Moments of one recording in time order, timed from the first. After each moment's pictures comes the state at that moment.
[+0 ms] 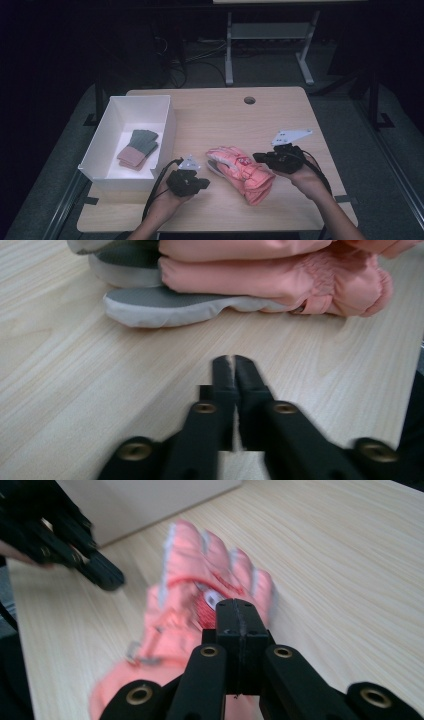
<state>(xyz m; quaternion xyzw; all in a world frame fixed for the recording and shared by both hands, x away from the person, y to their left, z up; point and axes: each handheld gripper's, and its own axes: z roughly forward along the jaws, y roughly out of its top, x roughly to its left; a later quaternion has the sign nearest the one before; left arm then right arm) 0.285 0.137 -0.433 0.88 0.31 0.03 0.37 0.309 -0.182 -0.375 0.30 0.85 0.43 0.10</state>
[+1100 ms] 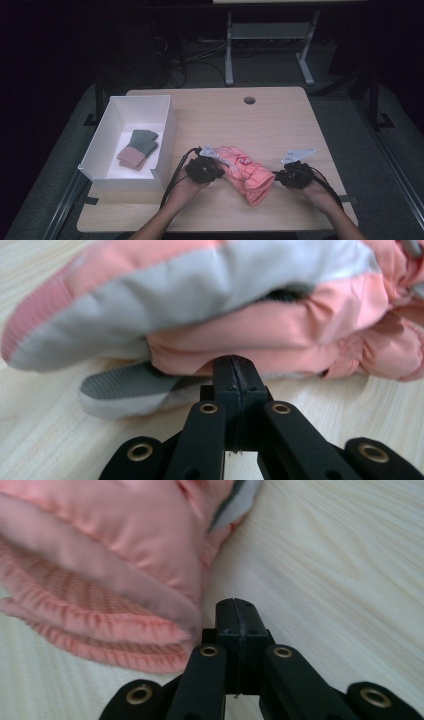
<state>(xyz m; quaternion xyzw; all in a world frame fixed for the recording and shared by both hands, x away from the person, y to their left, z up) 0.324 0.091 -0.436 0.88 0.31 0.02 0.36 0.305 -0.224 -0.454 0.32 0.87 0.36 0.06</state>
